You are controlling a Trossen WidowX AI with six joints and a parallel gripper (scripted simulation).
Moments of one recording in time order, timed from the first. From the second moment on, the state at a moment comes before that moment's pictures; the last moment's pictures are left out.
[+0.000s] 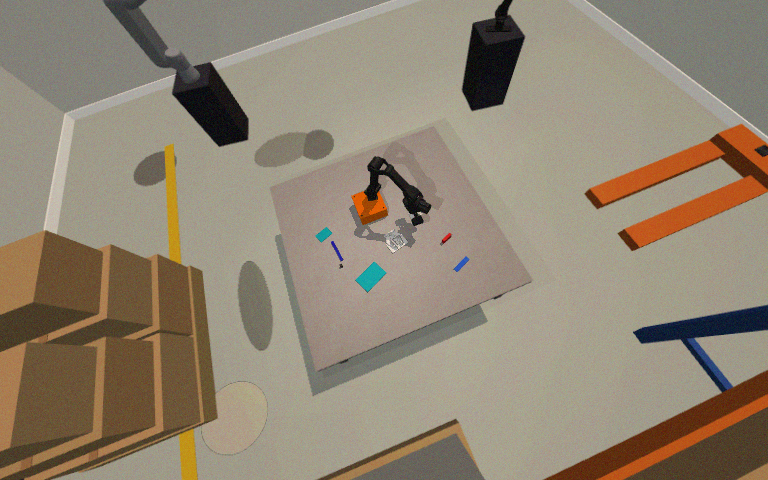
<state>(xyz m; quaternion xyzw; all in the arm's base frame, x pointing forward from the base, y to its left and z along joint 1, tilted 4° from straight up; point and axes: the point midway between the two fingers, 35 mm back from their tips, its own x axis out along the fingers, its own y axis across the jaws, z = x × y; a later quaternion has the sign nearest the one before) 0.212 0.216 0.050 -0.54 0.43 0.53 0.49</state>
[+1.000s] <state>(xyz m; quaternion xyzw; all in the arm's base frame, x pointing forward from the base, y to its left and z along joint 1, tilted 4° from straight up) 0.260 0.128 0.048 -0.33 0.59 0.34 0.65</state>
